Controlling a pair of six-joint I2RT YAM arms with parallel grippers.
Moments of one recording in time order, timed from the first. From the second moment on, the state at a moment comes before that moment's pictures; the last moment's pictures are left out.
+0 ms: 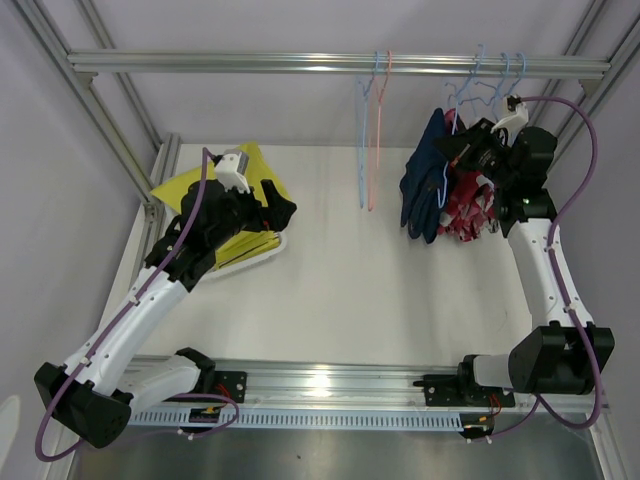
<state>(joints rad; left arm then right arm) -0.46 1.04 1.06 -0.31 0.06 -0.38 -0.02 1.33 1.30 0.00 -0.57 0.64</state>
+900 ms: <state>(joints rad) -0.46 1.04 1.06 -0.31 0.06 -0.38 -0.02 1.18 1.27 0.03 -0.55 0.60</state>
